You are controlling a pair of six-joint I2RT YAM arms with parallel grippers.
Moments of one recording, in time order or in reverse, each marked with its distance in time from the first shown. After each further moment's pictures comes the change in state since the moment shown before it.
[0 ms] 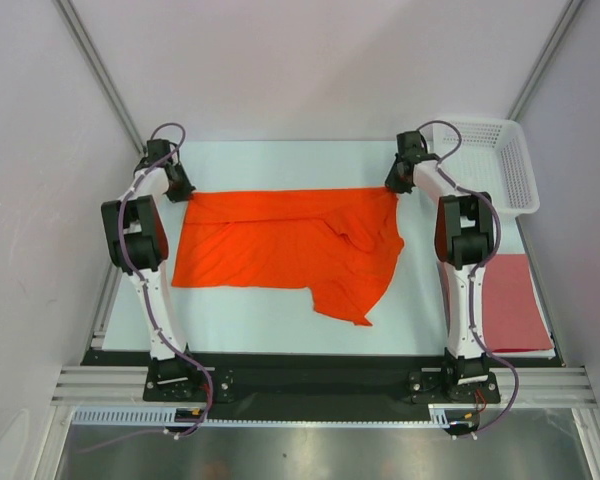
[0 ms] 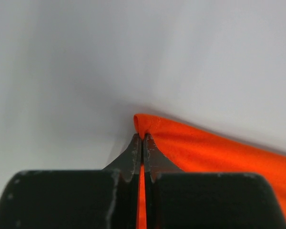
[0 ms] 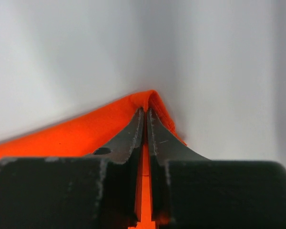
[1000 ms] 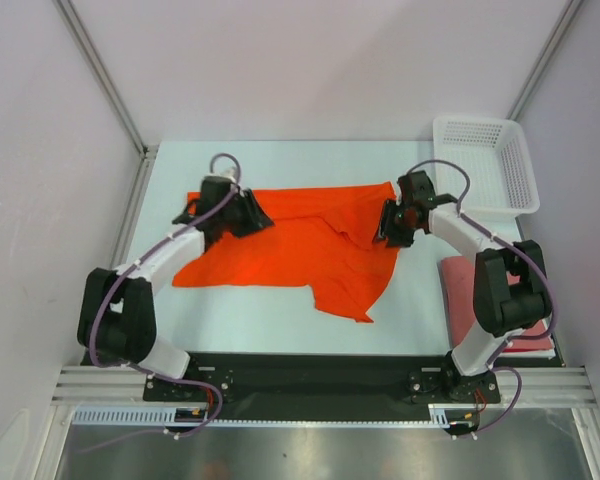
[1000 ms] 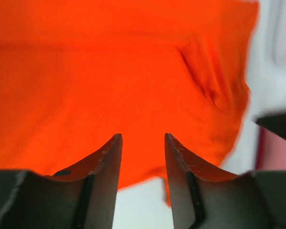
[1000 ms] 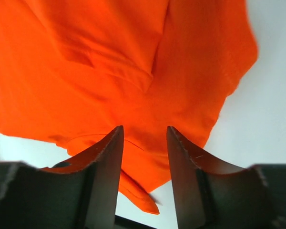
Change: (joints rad) left arm -0.406 -0.805 -0.786 0.240 0.158 -0.301; right arm 0.121 -0.671 -0.695 -0.086 -0.244 -0.035
